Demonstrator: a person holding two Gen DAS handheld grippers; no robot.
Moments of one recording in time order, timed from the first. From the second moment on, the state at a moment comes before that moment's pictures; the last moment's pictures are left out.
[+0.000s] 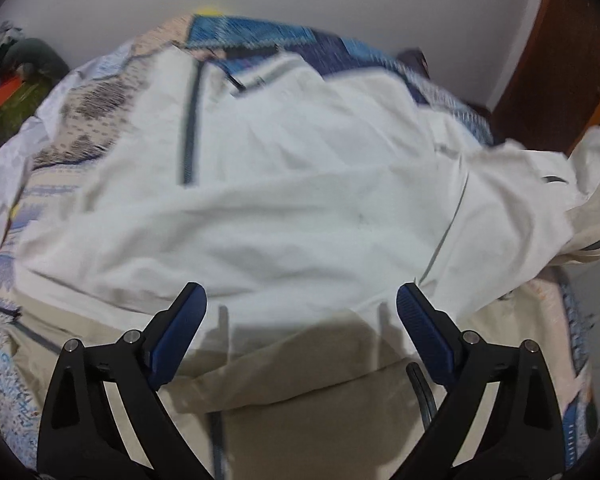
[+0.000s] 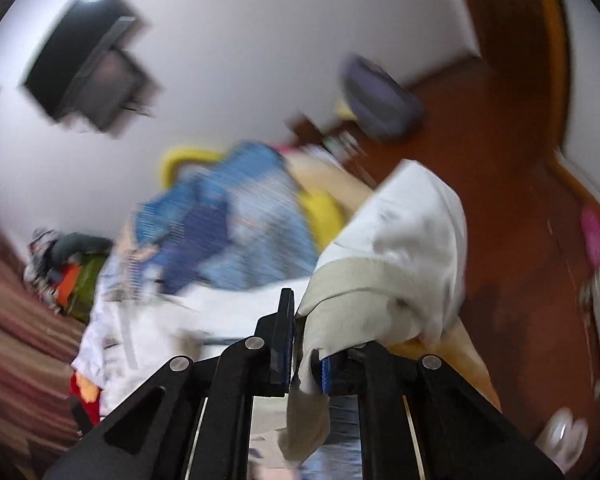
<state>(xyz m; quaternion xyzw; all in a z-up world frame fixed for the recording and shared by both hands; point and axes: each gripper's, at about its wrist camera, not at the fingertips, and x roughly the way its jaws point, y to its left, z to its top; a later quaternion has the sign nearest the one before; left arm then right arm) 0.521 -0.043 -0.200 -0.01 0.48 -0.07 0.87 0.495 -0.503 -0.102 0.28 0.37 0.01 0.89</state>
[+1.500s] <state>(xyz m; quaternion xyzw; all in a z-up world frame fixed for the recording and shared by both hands) 0.526 -0.024 -0.193 -0.06 0.52 -0.12 0.85 0.467 -0.218 -0.238 0.03 0.54 0.22 0.81</state>
